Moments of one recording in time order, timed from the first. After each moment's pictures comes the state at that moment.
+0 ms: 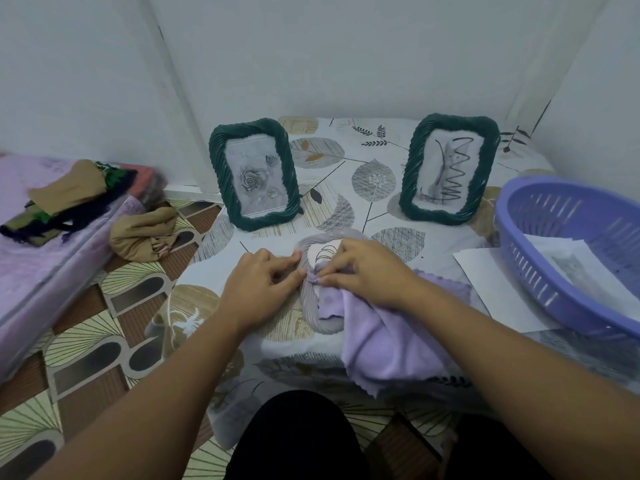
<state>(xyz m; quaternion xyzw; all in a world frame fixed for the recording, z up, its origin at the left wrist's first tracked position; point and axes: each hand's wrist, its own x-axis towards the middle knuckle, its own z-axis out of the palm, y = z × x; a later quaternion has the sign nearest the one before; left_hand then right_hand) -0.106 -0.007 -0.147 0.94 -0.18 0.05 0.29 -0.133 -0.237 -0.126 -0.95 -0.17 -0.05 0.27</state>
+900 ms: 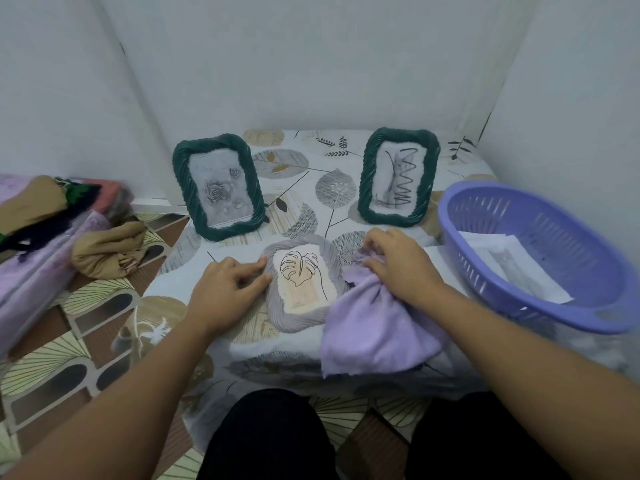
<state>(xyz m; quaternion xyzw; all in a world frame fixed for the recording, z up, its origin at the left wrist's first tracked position) -0.109 -0.010 -0.142 0.94 -0.17 0.05 0.30 -0.178 -0.323 -0.115 -0.97 0.02 -0.12 0.22</state>
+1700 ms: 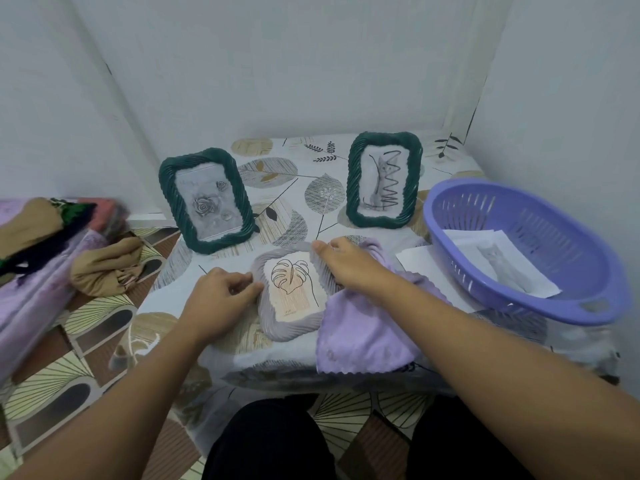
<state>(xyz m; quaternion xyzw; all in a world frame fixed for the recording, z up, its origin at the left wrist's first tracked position) -0.116 -0.021 -0.115 0.95 -0.14 -0.01 0.29 -0.149 -0.269 -0.104 -0.87 0.16 0.06 0.47</state>
